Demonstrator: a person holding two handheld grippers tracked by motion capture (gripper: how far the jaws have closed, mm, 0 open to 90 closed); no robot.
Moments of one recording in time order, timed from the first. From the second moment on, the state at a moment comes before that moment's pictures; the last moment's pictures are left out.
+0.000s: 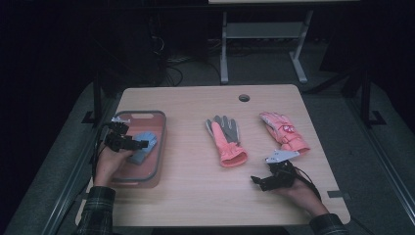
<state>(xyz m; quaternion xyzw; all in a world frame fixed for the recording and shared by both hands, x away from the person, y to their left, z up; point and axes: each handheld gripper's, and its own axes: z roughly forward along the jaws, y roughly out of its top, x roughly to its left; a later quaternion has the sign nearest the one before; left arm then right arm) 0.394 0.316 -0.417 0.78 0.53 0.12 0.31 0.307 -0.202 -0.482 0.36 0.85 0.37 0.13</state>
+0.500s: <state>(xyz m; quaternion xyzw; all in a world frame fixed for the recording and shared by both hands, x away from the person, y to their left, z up) 0.377 0.276 -0.378 0.80 0.46 0.12 0.37 0.307 -0.202 -0.482 0.36 0.85 0.37 0.13</state>
